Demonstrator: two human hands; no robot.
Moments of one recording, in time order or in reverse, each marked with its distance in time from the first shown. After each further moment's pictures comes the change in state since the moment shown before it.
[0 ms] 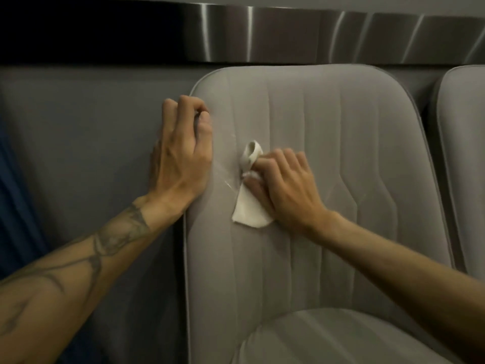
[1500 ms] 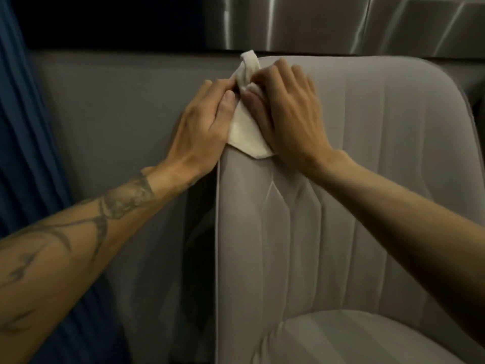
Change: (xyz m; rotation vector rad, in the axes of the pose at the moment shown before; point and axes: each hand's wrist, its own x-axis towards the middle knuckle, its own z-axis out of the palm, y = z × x) left_hand 0.027 -0.020 -0.021 -0.098 -0.189 0.071; right_hand 0.111 -0.013 0.017 0.033 0.078 0.073
